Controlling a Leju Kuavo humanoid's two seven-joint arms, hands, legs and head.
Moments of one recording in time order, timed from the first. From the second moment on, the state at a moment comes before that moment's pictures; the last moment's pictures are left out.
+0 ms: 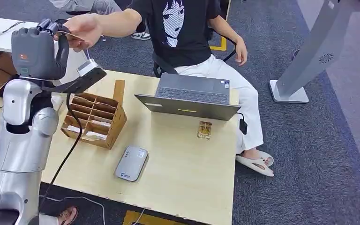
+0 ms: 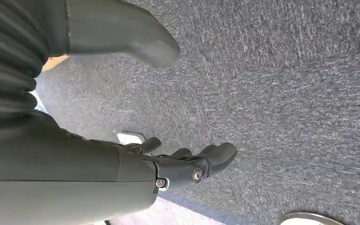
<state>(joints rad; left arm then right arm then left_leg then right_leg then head) -0.71 0.18 -0.24 -1.37 -1.18 0.24 0.02 -0.06 0.08 -1.06 -0.23 0.91 -0.52 0.06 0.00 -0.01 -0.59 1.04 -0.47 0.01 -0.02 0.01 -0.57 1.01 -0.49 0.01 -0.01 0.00</state>
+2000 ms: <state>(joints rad) -0.18 0.29 -0.24 -1.63 -0.99 0.19 -0.10 -0.05 0.11 -1.15 -0.23 0.86 -0.54 0.07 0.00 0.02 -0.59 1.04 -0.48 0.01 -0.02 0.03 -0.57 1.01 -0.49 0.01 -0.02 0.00</state>
